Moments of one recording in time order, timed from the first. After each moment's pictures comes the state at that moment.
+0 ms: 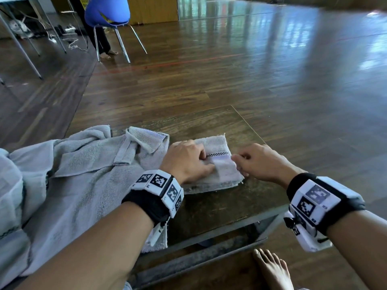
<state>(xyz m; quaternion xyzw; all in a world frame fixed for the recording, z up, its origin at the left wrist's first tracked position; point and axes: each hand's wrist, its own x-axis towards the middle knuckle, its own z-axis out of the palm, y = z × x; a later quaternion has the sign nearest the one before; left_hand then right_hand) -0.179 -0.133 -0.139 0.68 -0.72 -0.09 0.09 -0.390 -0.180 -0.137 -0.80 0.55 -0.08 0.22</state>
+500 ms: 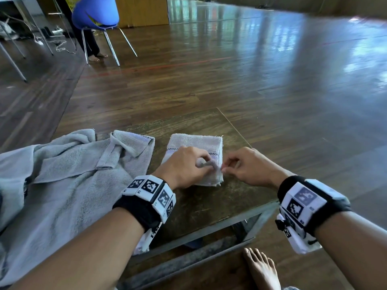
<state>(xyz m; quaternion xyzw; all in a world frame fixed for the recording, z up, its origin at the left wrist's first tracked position) -0.204 -0.132 -0.137 0.58 -0.76 -0.21 0.20 -0.414 -0.184 -0.147 -0.83 0.47 -0.13 0.26</state>
